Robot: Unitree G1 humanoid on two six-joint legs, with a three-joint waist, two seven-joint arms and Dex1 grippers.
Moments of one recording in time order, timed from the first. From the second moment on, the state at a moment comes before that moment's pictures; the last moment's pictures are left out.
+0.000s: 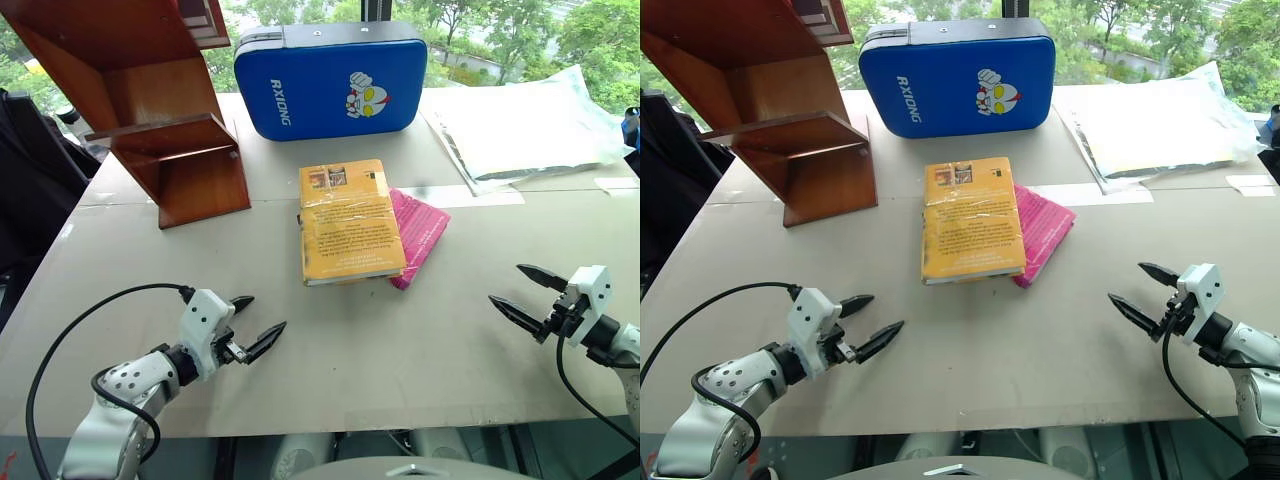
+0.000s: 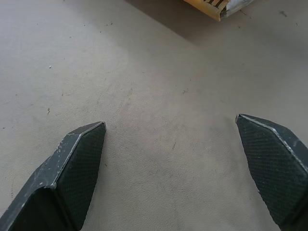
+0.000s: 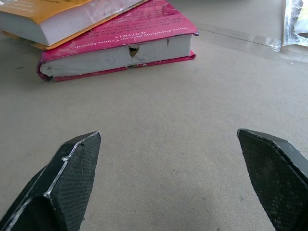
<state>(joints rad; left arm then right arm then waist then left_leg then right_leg) 0.32 0.62 0.20 -0.37 -0.38 0.31 -0.74 0.09 -0.62 -0.28 0.04 0.46 0.02 0.99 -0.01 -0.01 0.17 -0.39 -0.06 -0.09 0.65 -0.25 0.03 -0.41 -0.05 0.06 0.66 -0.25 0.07</state>
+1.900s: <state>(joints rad) -0.66 0.39 0.30 0.49 -0.92 1.31 -0.61 0.17 -0.91 -0.58 -0.57 0.97 0.57 1.00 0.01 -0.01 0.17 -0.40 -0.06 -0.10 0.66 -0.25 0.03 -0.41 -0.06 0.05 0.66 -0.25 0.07</state>
